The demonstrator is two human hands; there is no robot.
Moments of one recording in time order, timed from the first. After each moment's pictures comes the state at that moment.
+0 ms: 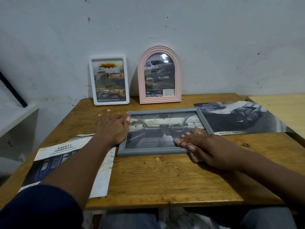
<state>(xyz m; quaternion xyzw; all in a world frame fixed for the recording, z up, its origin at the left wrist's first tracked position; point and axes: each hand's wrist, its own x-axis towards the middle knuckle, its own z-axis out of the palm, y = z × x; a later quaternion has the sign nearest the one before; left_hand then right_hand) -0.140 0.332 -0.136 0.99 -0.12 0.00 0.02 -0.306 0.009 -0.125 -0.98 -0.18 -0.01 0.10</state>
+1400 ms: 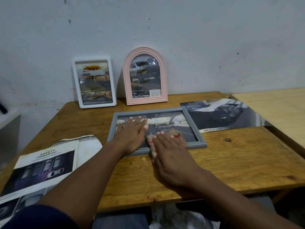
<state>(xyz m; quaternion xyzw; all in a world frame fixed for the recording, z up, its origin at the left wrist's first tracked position) -0.179 0.255 -0.147 0.95 -0.25 -0.05 0.18 -0.328 0.102 -0.133 -0.99 -0.10 -0.03 0.11</state>
